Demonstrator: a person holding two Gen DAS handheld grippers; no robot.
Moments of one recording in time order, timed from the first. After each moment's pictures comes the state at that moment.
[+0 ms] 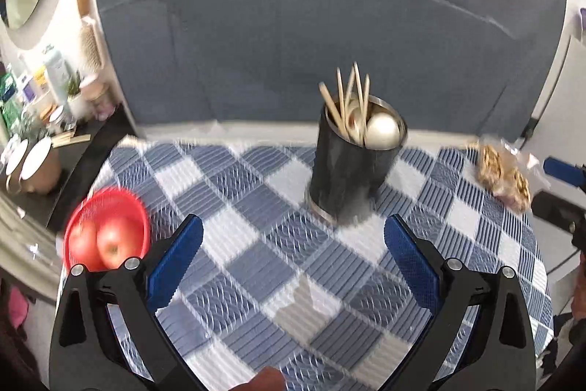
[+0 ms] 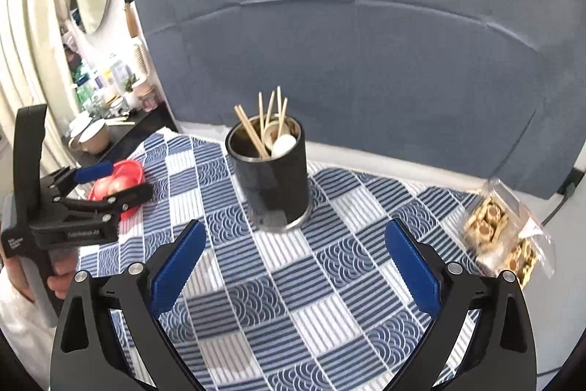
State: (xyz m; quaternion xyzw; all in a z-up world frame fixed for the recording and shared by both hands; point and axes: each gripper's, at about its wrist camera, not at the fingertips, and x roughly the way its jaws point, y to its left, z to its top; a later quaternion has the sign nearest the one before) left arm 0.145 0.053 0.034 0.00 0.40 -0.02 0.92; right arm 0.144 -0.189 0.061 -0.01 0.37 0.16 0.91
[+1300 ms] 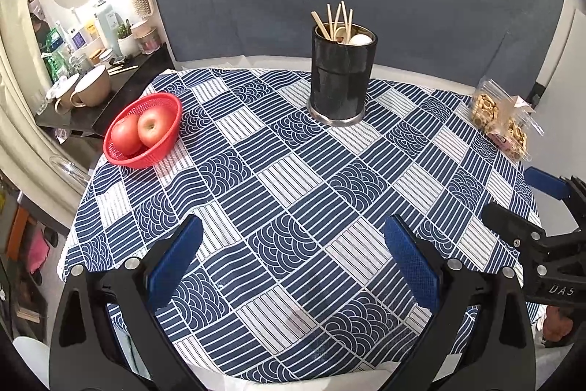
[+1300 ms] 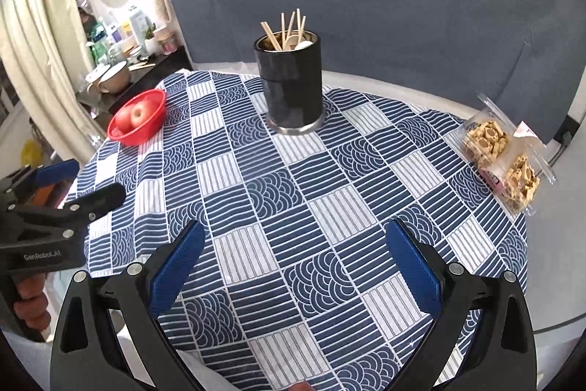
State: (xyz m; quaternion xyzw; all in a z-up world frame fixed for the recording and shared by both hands) left arm 0.004 0.003 0.028 0.00 0.44 0.05 0.89; right arm 0.040 -0.200 0.020 -0.03 0.43 0.18 0.89
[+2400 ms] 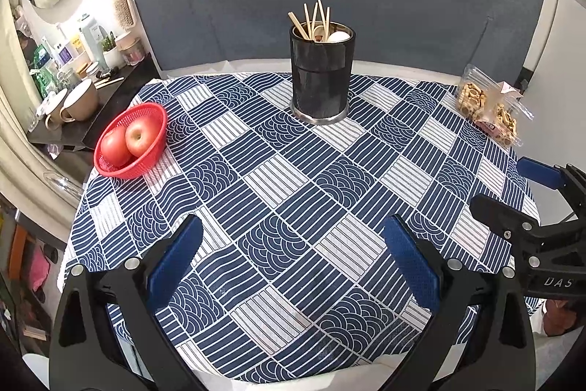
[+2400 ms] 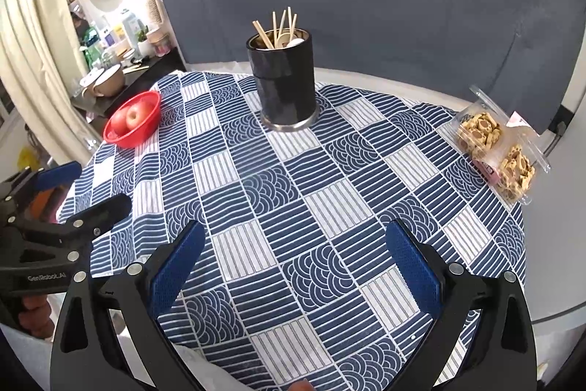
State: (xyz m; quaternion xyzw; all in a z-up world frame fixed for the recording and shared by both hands) left arm 0.003 -0.009 0.028 0.01 0.44 0.02 0.90; right arm 0.038 -0.204 0.019 -0.02 0.43 0.17 0.89
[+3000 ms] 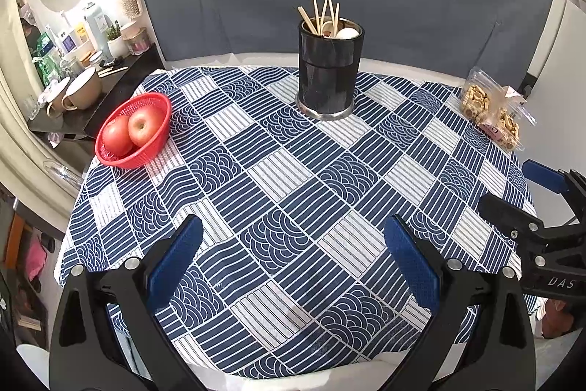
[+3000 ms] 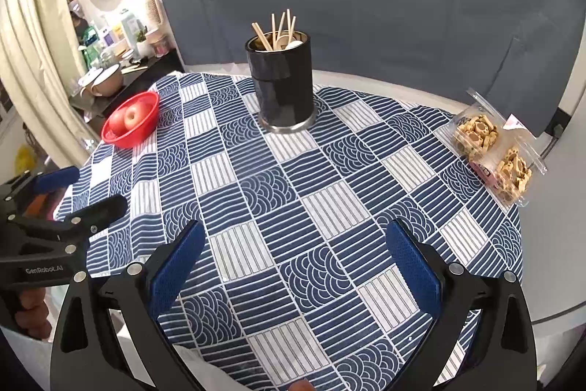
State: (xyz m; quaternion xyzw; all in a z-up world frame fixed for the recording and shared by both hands) left arm 0.002 -0.003 0.028 0.00 0.45 0.03 0.89; right arm 0.036 -0.204 0.020 -0.03 0.43 0.16 0.89
